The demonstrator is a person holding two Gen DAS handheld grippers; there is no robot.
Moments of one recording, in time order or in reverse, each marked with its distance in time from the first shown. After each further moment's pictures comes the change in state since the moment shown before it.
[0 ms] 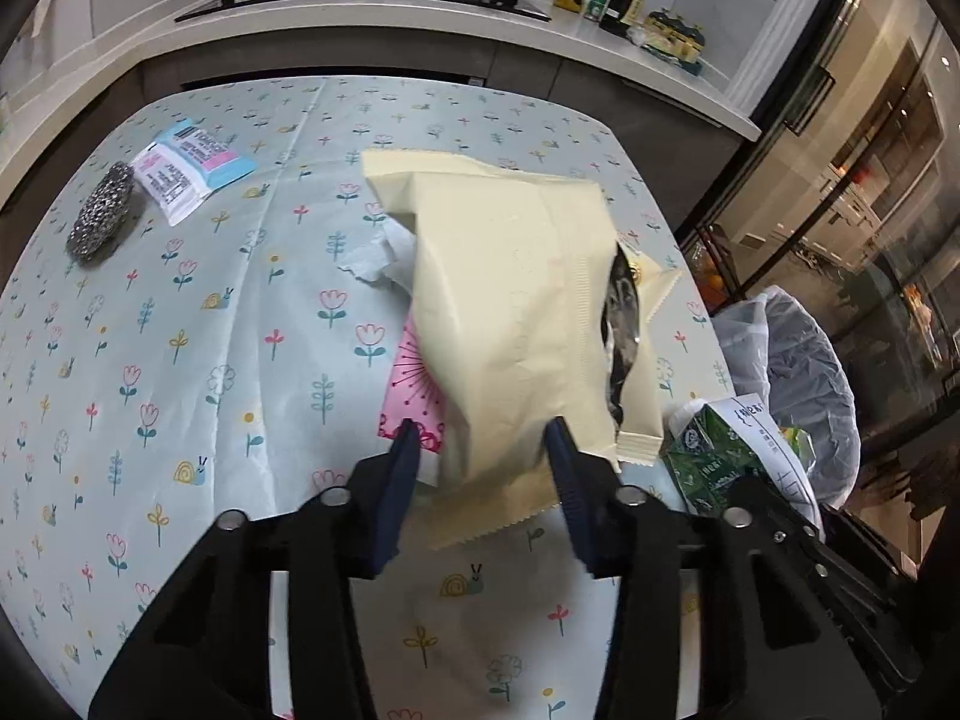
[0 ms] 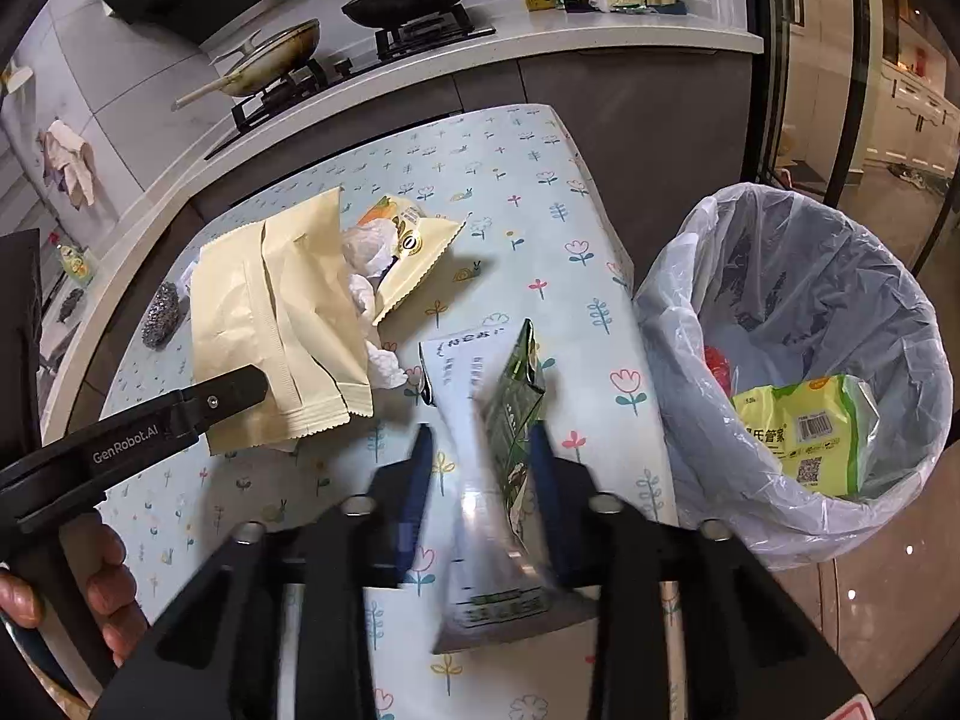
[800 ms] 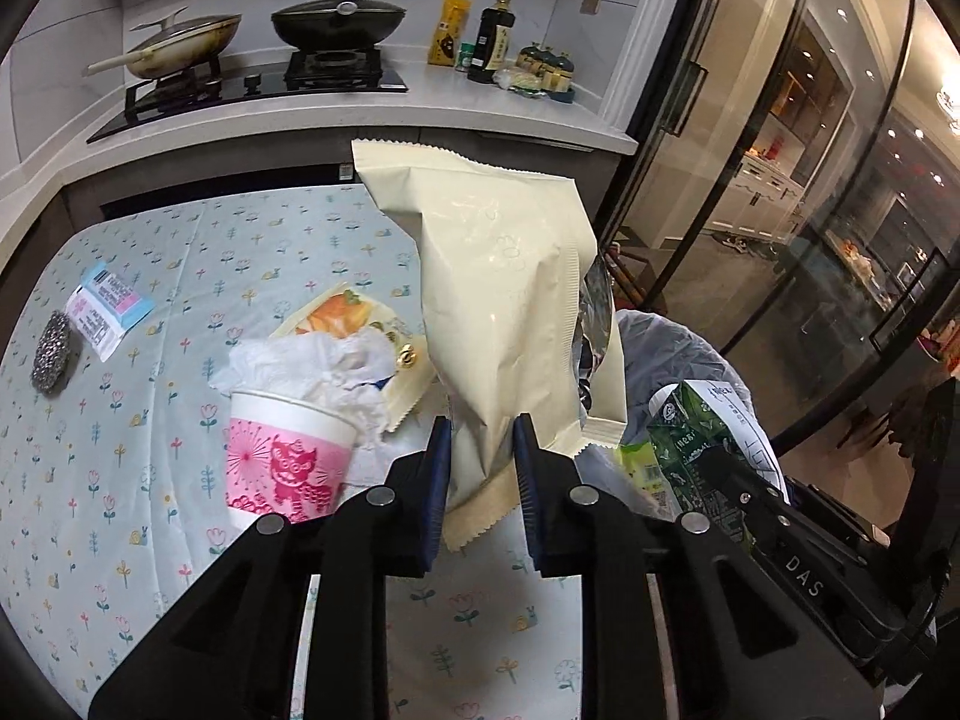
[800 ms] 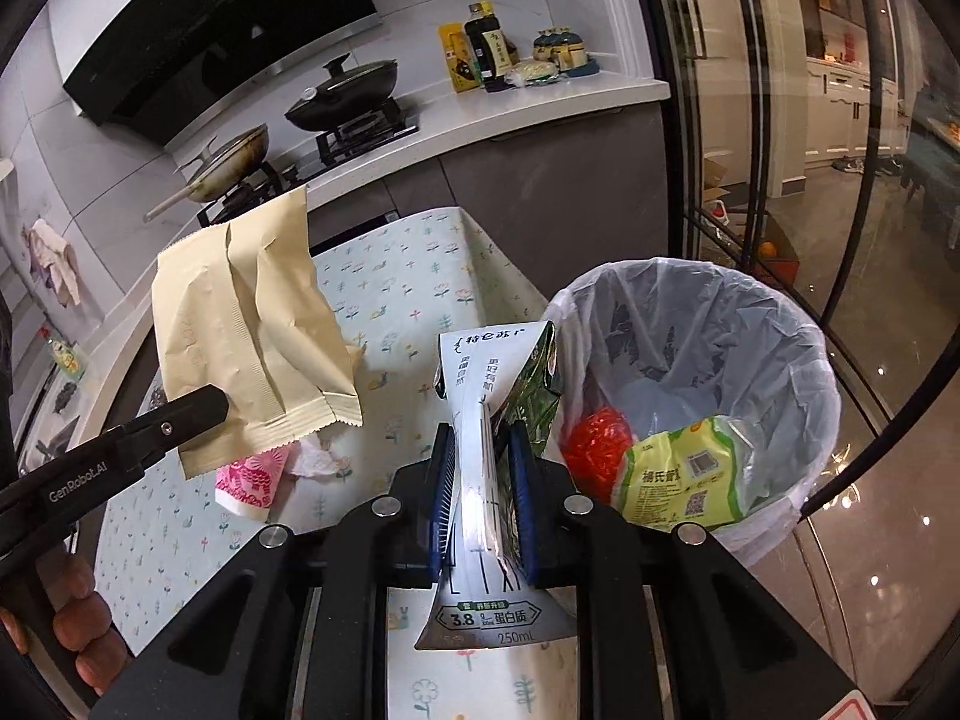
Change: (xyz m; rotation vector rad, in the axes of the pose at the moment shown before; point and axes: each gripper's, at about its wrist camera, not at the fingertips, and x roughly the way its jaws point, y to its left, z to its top) left arm -0.056 -0.108 0.015 0.187 -0.127 -0.120; right arm -0.085 -0.076 0.015 0.135 -0.198 -0.079
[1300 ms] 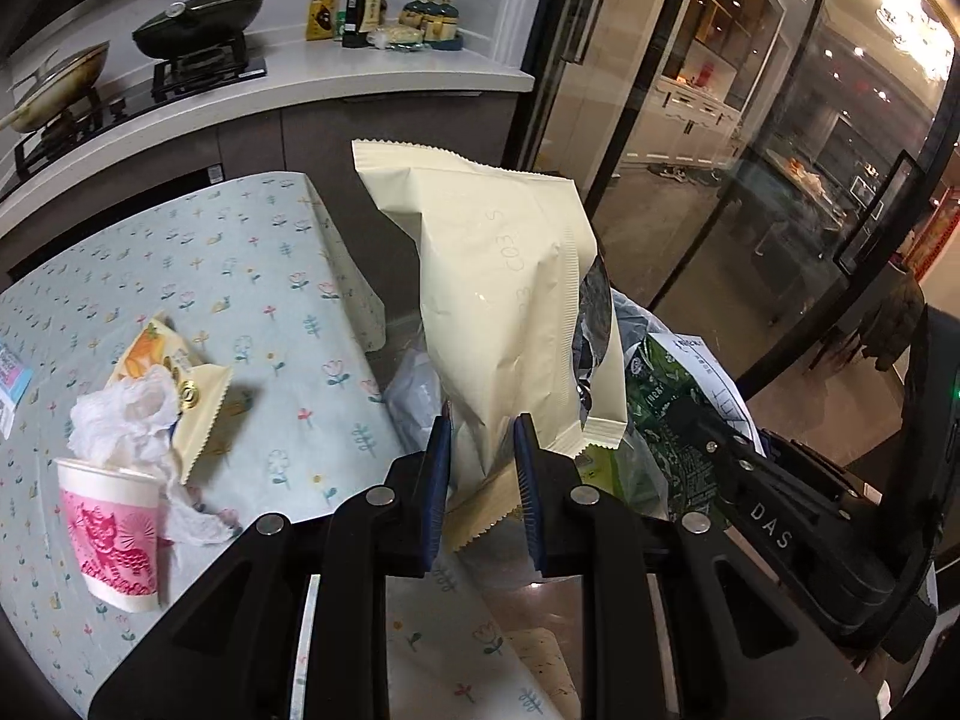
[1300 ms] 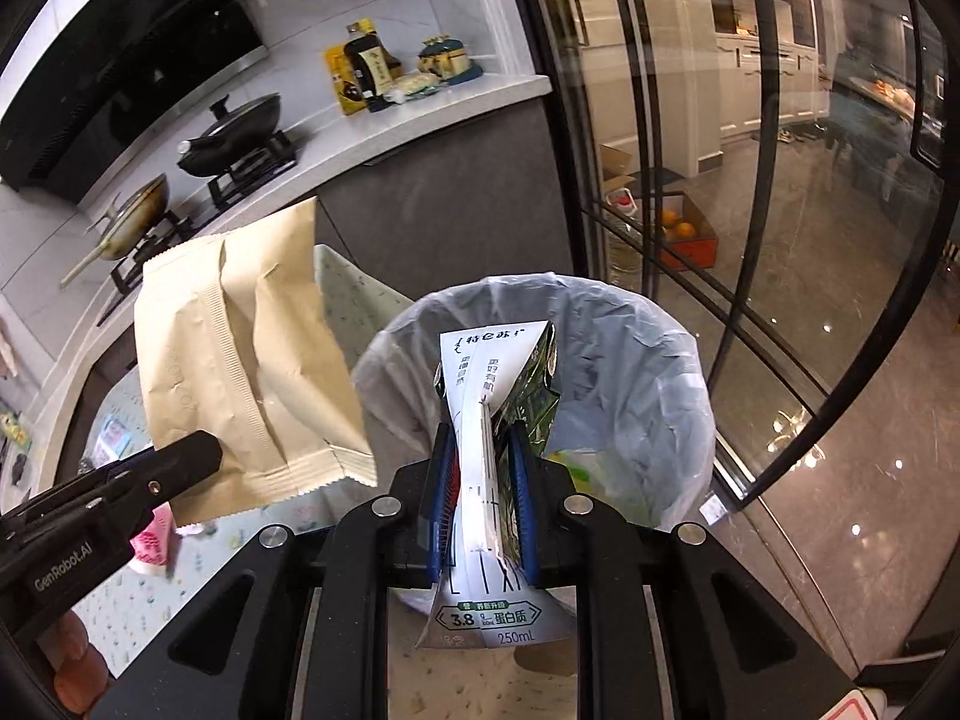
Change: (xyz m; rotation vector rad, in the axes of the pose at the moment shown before) left arm 0.079 -0.102 0.009 0.168 0.110 -0.110; right arm 0.022 -0.094 0.023 0.124 -0.003 -0.151
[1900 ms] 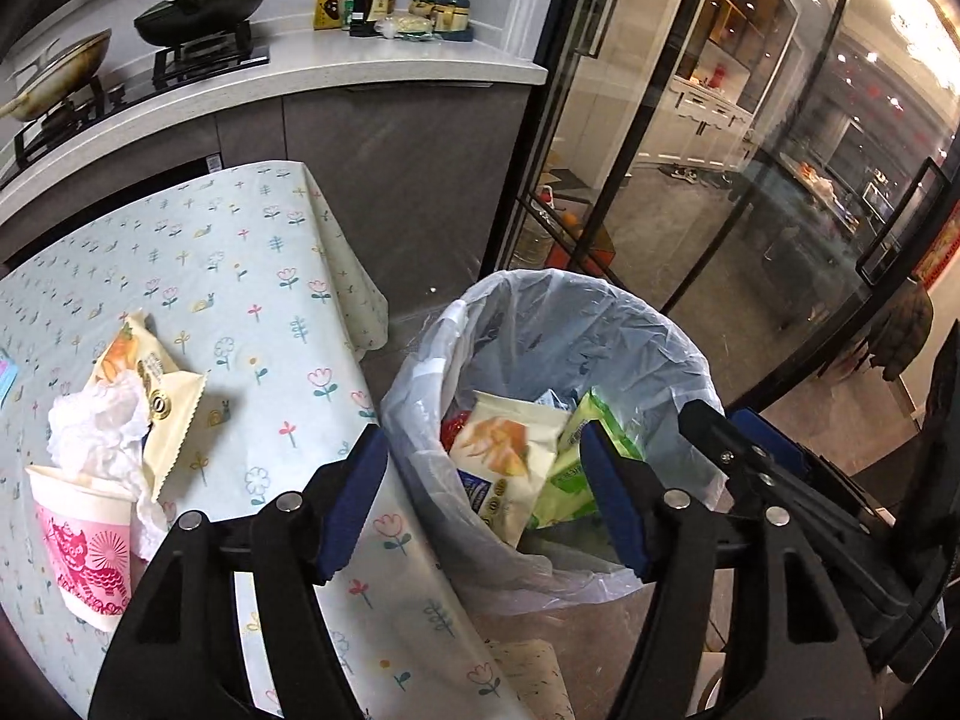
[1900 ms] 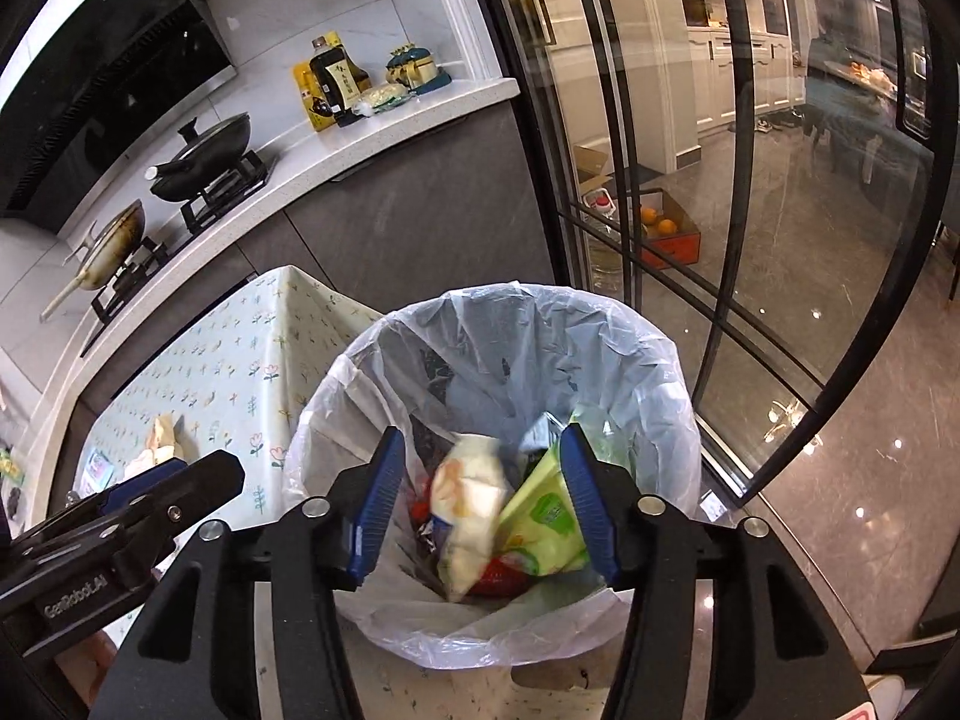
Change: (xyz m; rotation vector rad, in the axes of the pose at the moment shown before) left arm 0.021 0.004 0.005 -0.036 -0.004 0.026; right arm 0.011 -0.009 0.003 0.049 -0.037 -0.010
